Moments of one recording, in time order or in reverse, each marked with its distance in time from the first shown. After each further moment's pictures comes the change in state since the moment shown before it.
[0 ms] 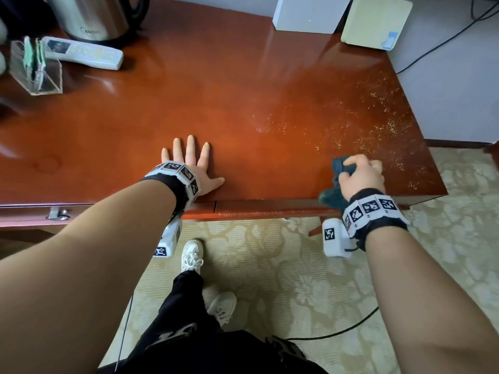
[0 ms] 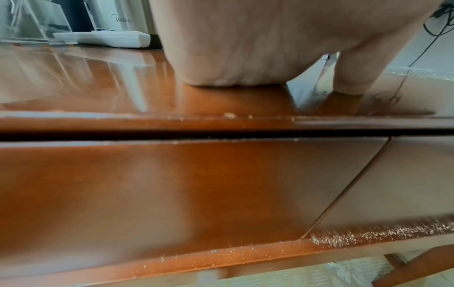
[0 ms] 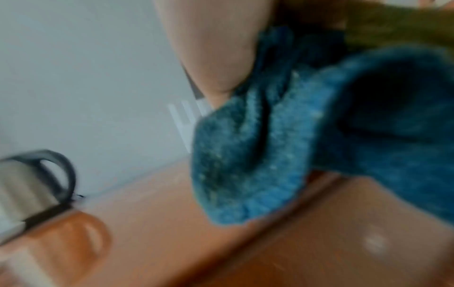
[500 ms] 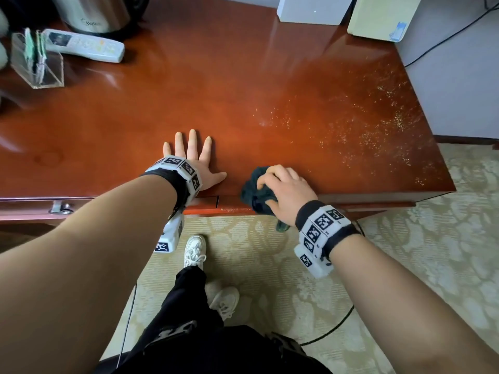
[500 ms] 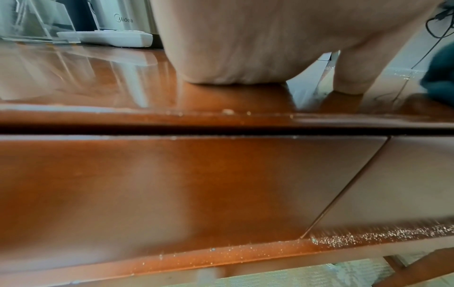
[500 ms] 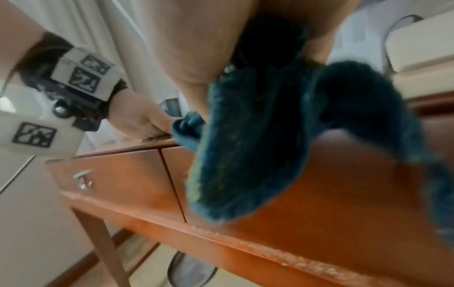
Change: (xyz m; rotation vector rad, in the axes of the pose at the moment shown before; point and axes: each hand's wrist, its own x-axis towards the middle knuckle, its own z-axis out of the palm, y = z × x) left_hand 0.000 0.001 0.001 -0.002 0.005 -0.013; right_hand -0.058 -0.045 0.061 -0.322 -0.266 -0.883
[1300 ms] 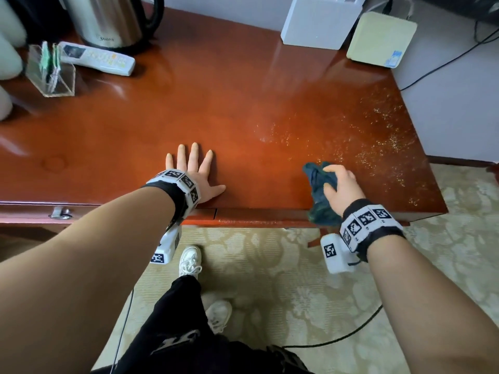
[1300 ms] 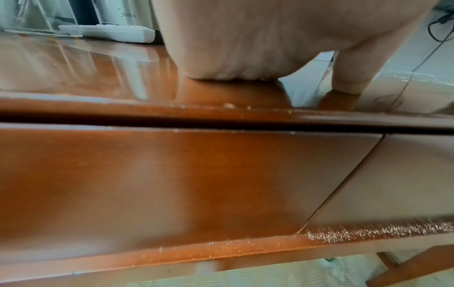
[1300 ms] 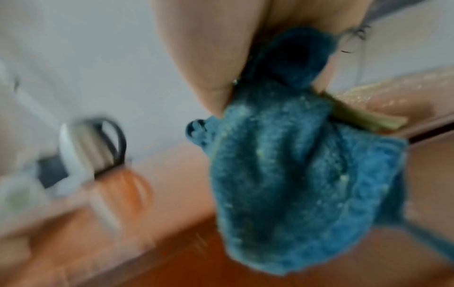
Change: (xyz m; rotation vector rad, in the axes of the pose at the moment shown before) left_hand -0.005 -0.002 -0.001 -0.045 0.017 0.016; right_hand -0.008 0.079 -0.041 0.375 0.096 0.570
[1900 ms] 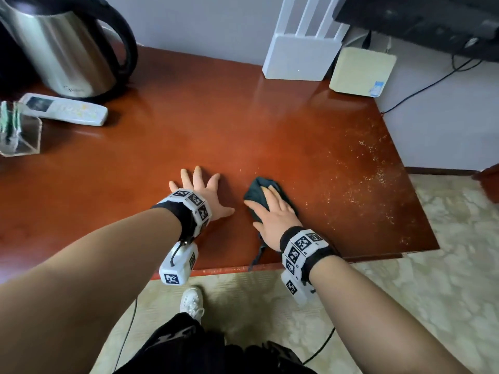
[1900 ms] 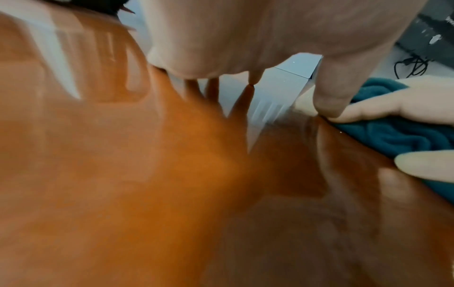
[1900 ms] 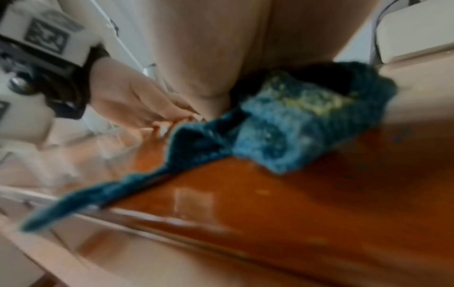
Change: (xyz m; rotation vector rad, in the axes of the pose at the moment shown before) left_hand 0.064 0.044 -0.060 -0.140 -0.066 0.023; right_hand 0.055 -0.063 0.042 -0.387 -0.258 -0.393
